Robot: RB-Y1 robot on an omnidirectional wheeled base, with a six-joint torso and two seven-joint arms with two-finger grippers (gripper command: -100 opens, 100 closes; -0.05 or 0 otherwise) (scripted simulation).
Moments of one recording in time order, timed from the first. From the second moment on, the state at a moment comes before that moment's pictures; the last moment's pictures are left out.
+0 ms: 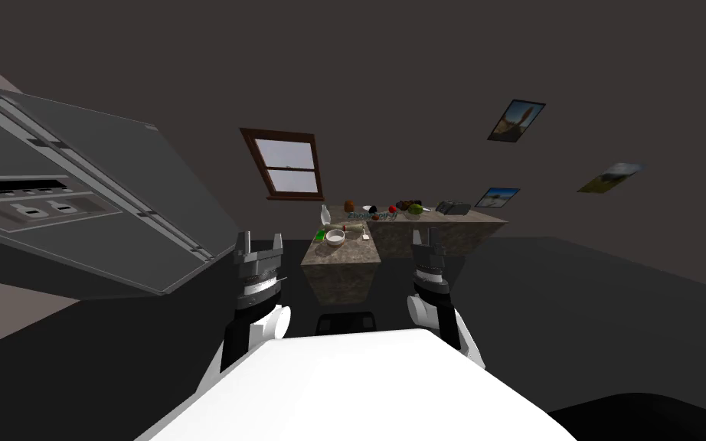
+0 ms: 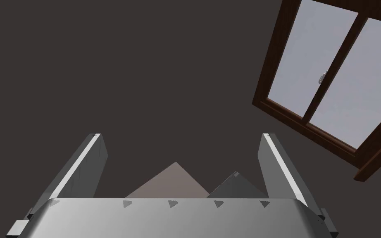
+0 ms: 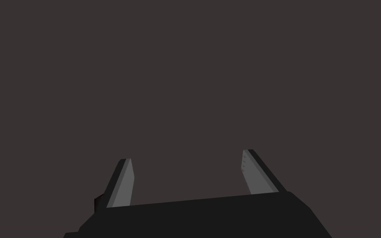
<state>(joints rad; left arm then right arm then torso) 0.55 -0.05 -0.02 -2.25 0.06 -0.63 0.11 0.48 -0.03 -0.06 -2.25 0.03 -0.62 -0.02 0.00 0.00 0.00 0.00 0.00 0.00</state>
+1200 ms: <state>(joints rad) 0.26 0.15 -0.05 -2.01 0.09 -0.41 0.16 0.48 -0.03 -0.06 -2.25 0.03 -0.62 -0.02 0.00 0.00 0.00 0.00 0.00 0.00</state>
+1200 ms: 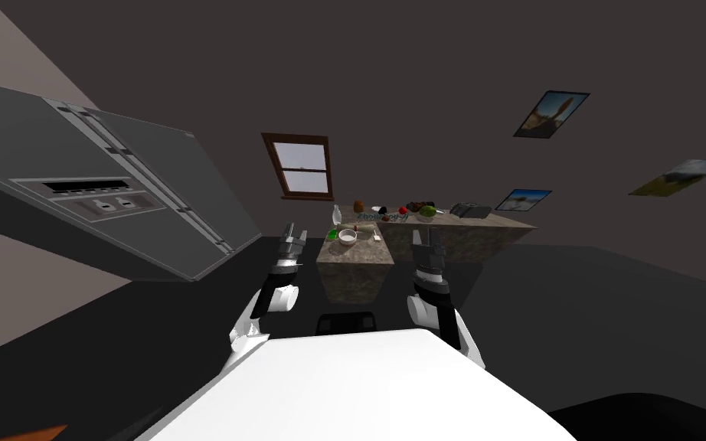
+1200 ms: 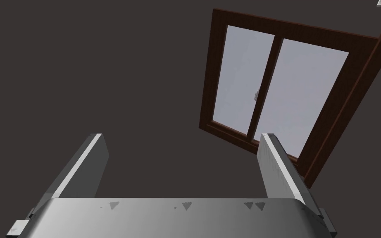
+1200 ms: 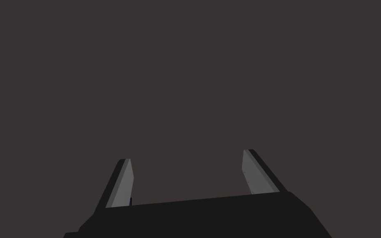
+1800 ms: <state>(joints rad) 0.11 0.18 -0.06 -1.87 0.10 -0.29 0.18 0.48 -0.03 -0.06 -2.25 0.03 -0.62 -0.02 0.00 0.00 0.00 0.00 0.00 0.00</state>
